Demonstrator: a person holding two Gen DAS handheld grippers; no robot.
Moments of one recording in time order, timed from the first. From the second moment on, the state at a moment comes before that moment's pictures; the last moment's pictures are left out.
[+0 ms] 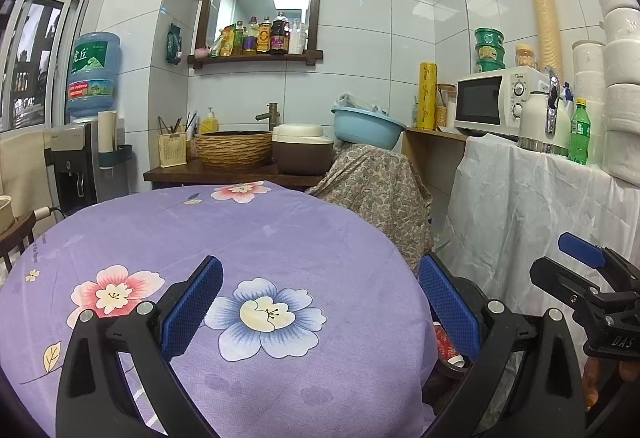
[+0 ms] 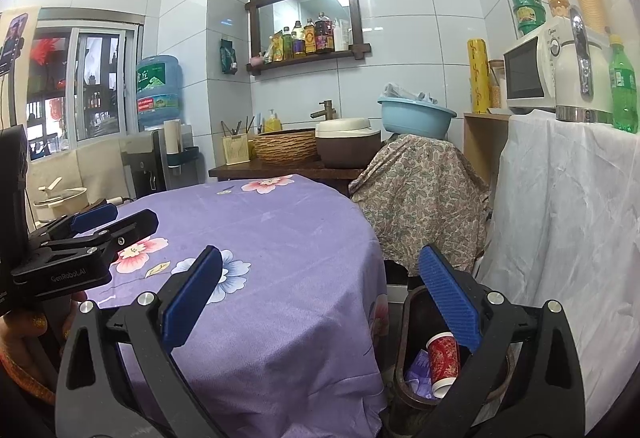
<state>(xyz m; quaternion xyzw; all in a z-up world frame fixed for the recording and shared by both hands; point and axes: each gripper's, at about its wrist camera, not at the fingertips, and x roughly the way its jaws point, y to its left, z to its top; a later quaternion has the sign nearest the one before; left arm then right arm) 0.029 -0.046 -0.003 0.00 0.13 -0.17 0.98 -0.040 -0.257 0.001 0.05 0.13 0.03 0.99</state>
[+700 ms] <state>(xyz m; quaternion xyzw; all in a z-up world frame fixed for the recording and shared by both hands) 0.025 -0.056 -0.007 0.01 0.14 -0.16 0.98 -0.040 -0.258 -0.001 0.05 0.13 0.03 0.99</state>
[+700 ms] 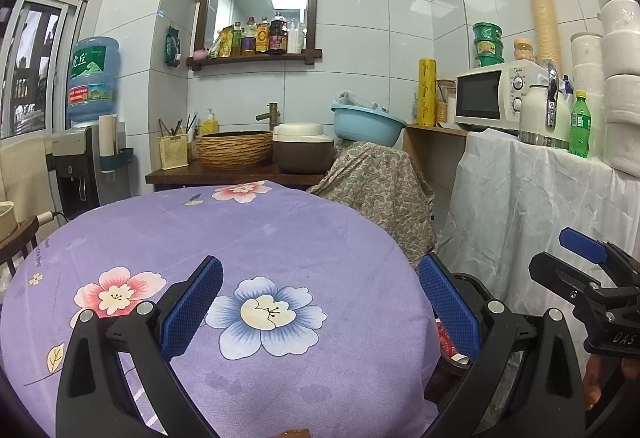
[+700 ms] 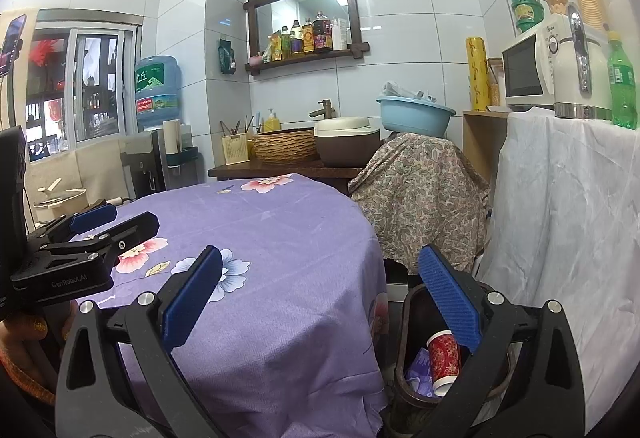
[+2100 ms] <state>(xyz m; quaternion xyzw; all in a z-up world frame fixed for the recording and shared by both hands) 0.023 -0.063 -0.005 0.01 0.13 -0.17 0.98 -0.039 -0.259 -0.004 0.05 0.13 0.02 0.99</state>
